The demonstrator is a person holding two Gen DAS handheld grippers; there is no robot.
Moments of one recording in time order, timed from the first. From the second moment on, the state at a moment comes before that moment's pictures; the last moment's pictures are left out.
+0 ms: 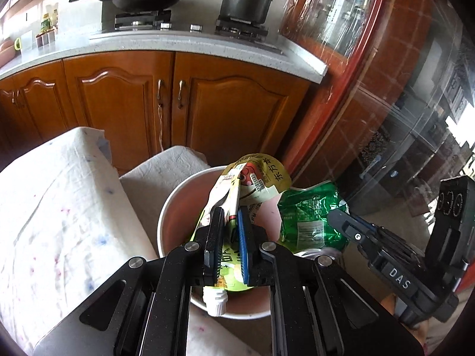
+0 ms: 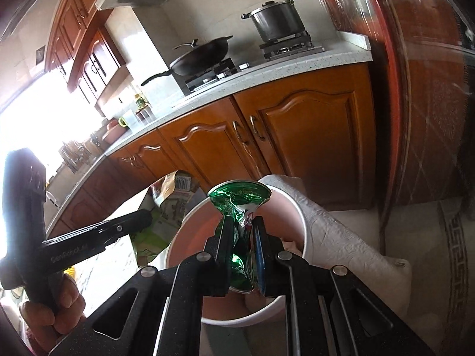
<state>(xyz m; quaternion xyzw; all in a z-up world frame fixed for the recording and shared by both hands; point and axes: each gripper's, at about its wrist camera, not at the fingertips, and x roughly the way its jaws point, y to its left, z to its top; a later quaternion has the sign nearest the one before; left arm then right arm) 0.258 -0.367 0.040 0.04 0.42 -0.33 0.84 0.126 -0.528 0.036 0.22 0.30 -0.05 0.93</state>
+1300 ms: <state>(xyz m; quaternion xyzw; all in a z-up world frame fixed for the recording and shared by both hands) 0.253 -0.336 0.012 0.04 0.44 -0.30 0.84 0.134 -0.517 0.013 0.23 0.33 -0.04 0.91</state>
